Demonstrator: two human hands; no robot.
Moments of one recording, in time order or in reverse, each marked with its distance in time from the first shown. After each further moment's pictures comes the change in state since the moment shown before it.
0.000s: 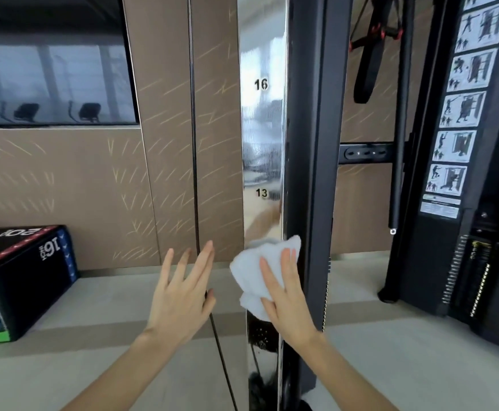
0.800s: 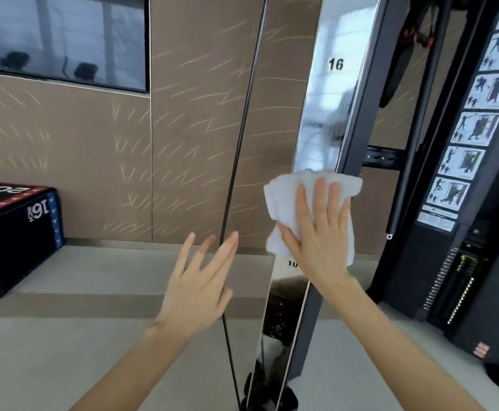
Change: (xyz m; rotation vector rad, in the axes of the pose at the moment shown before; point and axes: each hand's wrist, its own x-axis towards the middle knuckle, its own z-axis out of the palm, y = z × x) left_hand -0.029 -0.015 0.007 -0.157 0.240 0.019; right_hand 0.093 -0.015 -0.025 -0.677 0.106 -0.091
